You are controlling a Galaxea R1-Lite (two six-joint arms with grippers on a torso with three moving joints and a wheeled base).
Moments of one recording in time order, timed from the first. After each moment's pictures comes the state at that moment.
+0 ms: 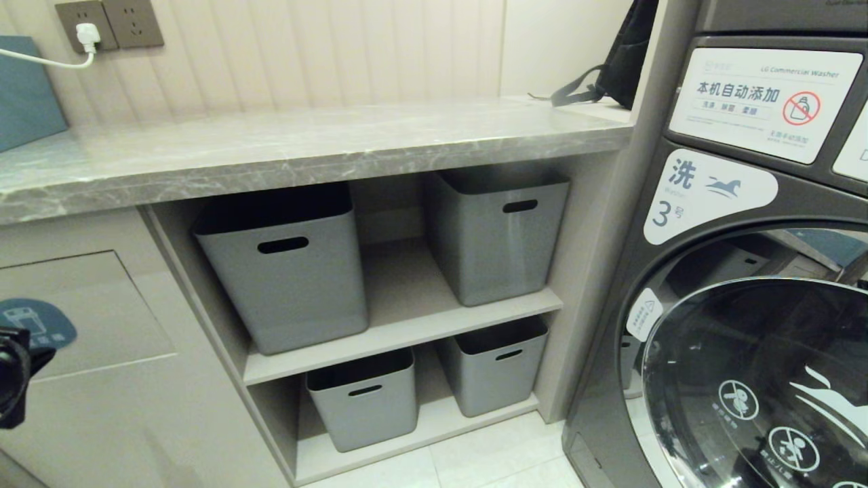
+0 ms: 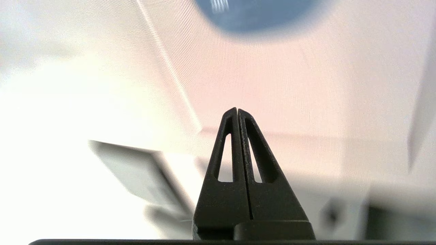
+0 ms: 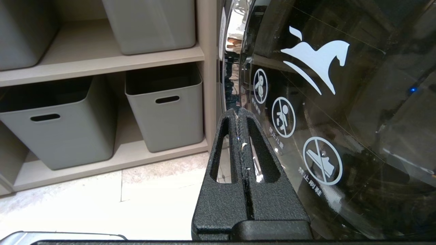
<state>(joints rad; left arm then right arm) 0.61 1.56 -0.48 -0.70 -0.22 -1.00 0.00 0.00 0.00 0.00 0.00 -0.01</state>
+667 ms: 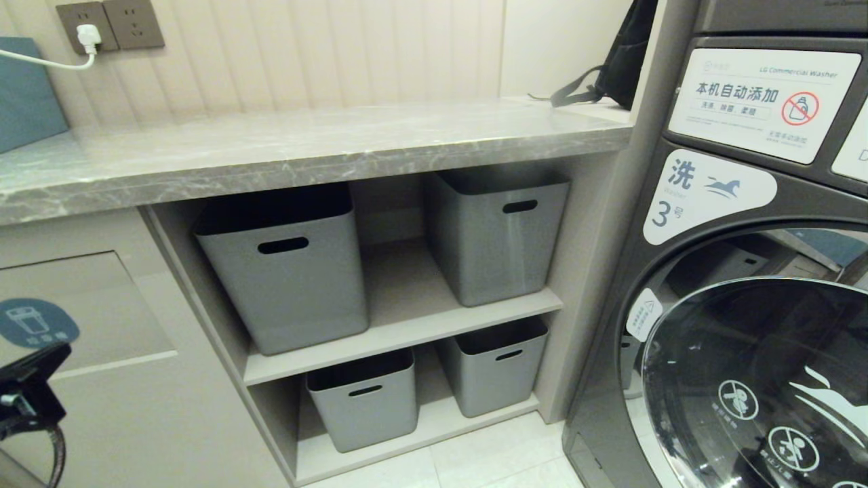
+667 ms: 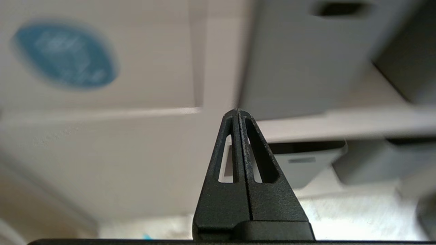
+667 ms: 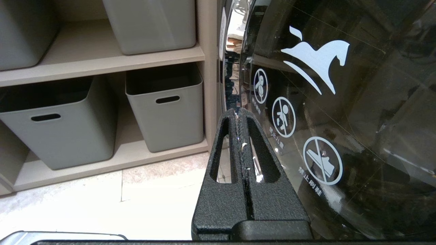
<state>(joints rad) 0.33 1.08 -0.25 -0.71 -0.19 0.06 0.00 0.00 0.00 0.00 0.00 -0.01</state>
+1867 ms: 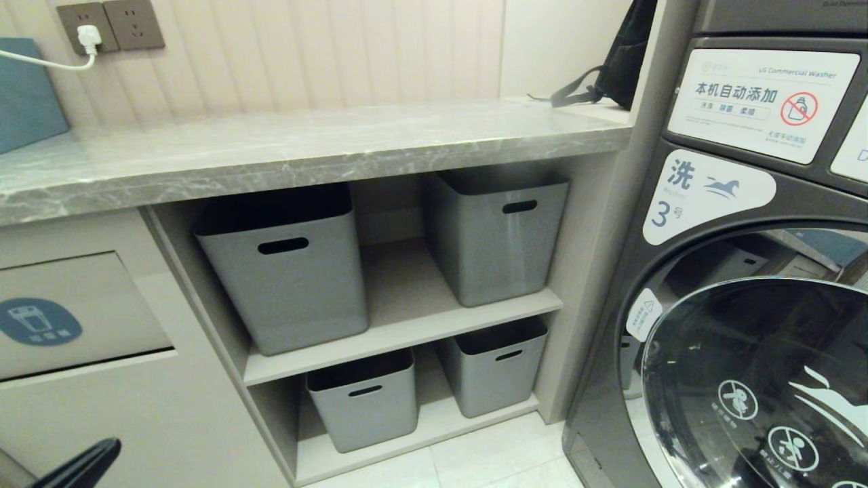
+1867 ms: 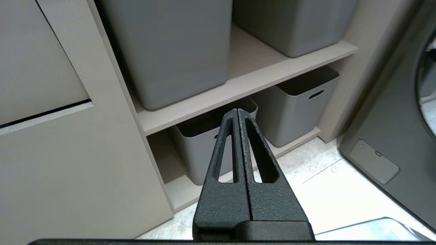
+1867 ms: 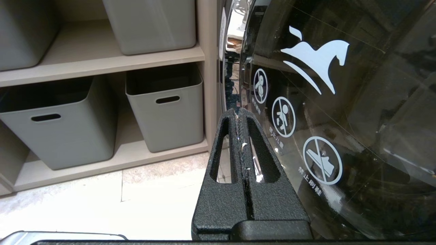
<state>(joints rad) 0.05 0.65 0.00 -0.60 -0.27 0.06 0.00 0.00 0.00 0.00 0.00 -0.01</state>
